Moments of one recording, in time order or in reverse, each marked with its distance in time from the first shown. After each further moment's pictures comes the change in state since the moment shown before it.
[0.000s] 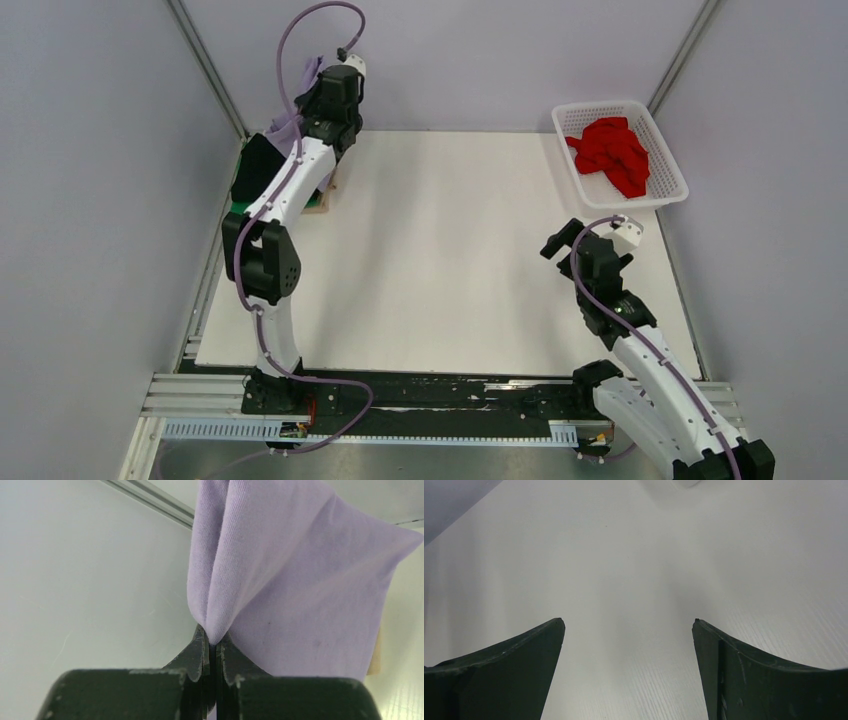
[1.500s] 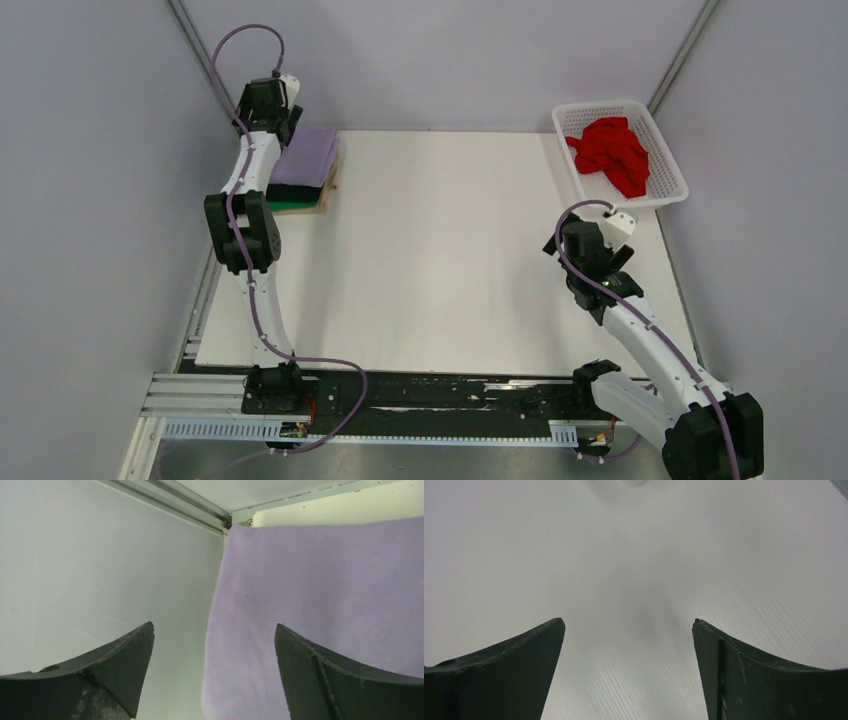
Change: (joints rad) left arm 0.385 0.274 0.152 -0.090 0.484 -0.037; right arm -0.014 0.216 0.086 -0.066 0.138 -0.023
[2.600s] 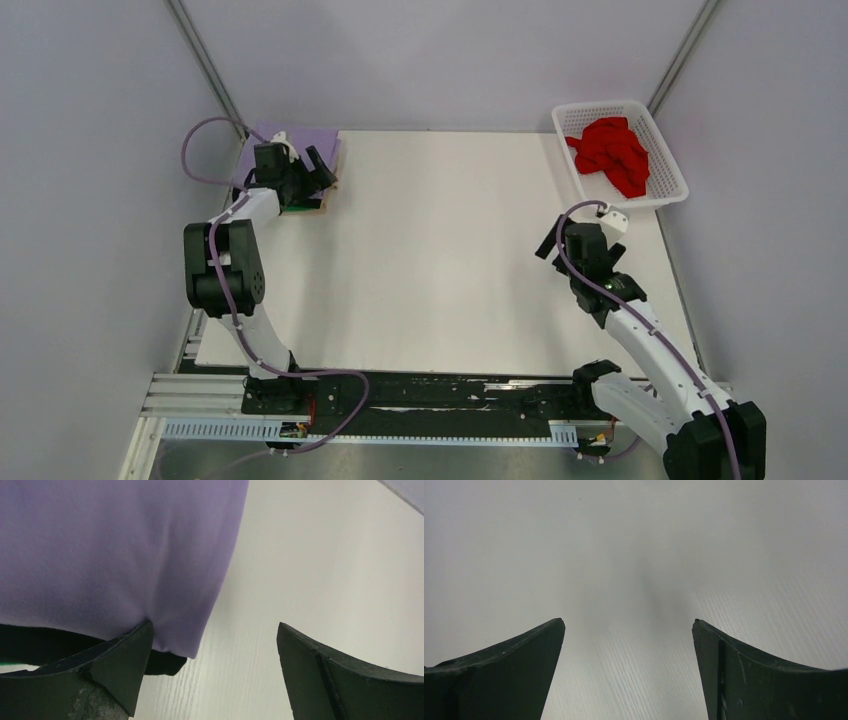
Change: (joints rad) left arm 0.003 -0.432 -0.811 0.245 0.630 -0.970; right arm 0.000 -0.047 0.002 -0.011 -0.155 -0.034
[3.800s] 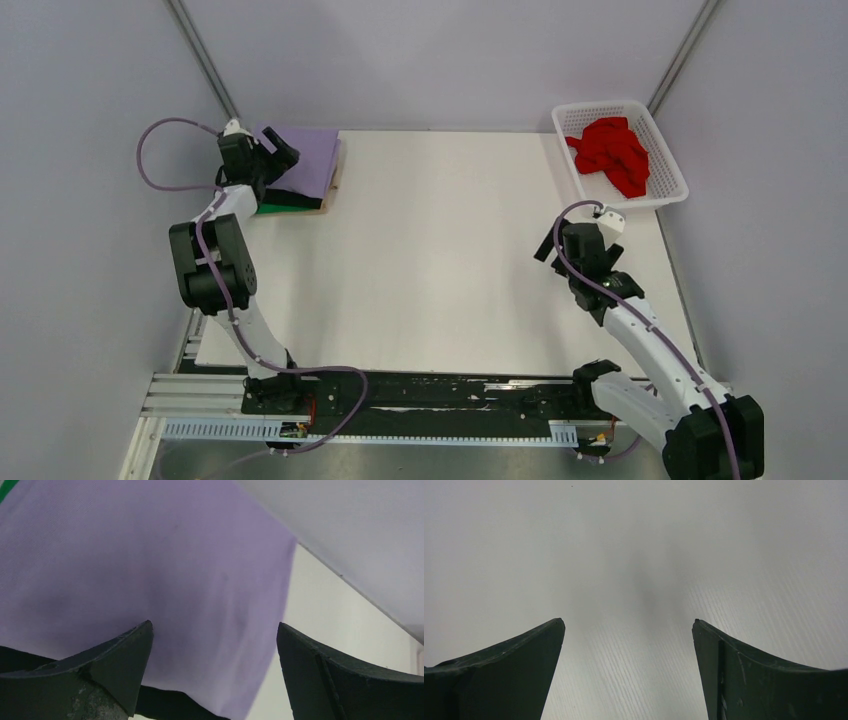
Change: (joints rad) left arm 0.126 0.001 0.014 0.204 -0.061 -0.113; right arm 0.000 0.030 0.000 -0.015 -0.010 -0.013
